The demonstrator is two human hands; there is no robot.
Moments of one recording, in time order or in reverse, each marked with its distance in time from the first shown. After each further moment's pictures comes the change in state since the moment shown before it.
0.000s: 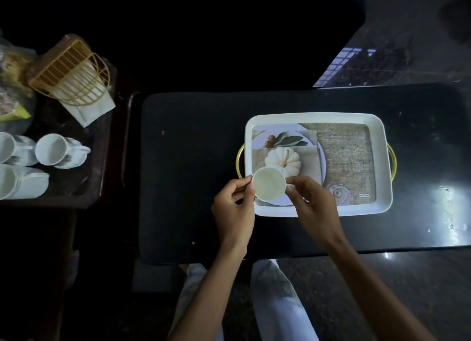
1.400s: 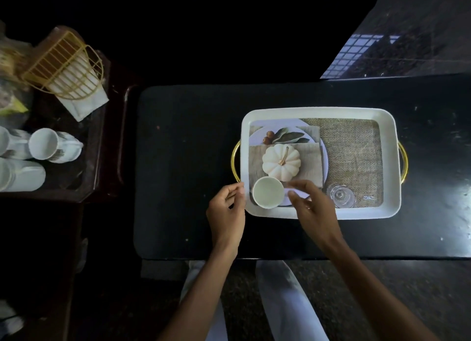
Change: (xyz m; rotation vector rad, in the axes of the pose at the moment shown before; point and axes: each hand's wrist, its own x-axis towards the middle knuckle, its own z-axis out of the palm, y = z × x) left_hand 0.008 -0.033 0.010 0.070 0.039 -0.081; right_hand 0.008 0.040 -0.011 -0.015 -0.067 0.072
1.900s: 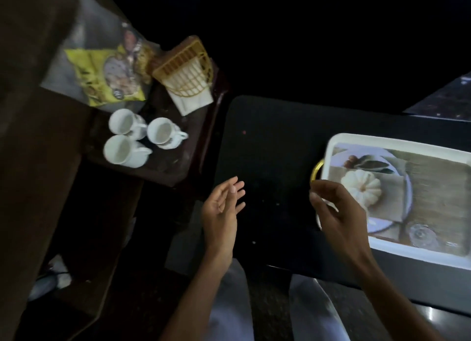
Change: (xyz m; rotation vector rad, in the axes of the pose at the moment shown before) left_hand 0.011 0.058 -0.170 -0.270 0.165 0.072; right_hand -0.012 -0.115 0.098 0.121 -0.067 -0.095
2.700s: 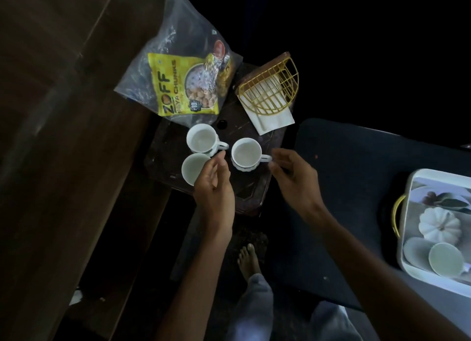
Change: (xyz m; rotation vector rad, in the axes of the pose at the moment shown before) left_hand 0.146 0.075 -0.129 -0.088 0.177 0.110; right_hand 0.089 -0.096 0.247 -0.128 -0.136 -0.106
